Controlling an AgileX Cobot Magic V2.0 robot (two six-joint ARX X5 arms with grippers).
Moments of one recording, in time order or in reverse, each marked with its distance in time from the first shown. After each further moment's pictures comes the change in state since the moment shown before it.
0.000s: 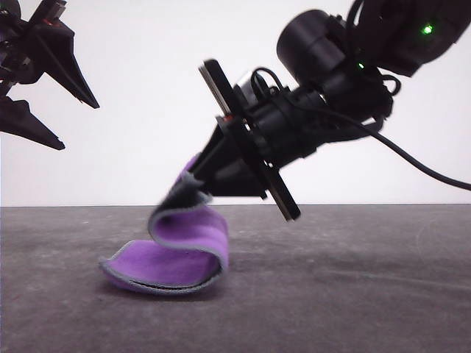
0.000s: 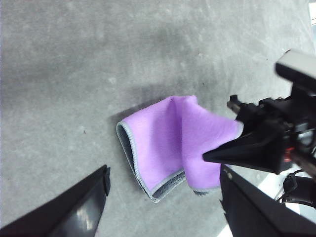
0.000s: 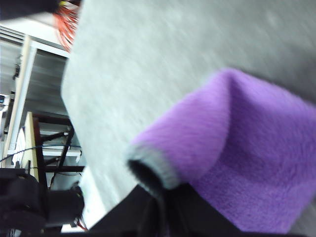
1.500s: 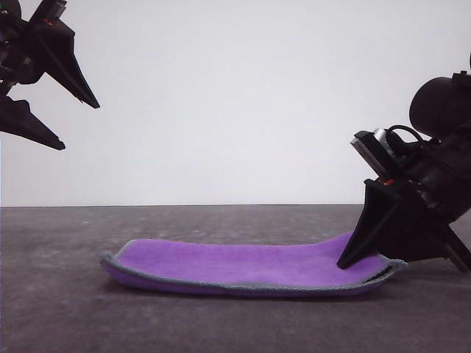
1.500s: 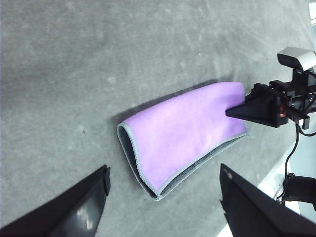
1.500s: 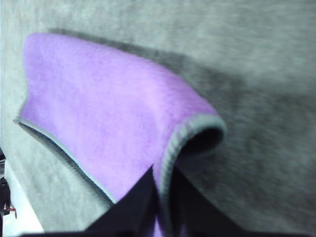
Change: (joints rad) left_arx 0.000 0.000 0.000 0.000 0.000 0.000; right_arx -0.393 -0.097 -0.215 -0.341 -0.034 -0.338
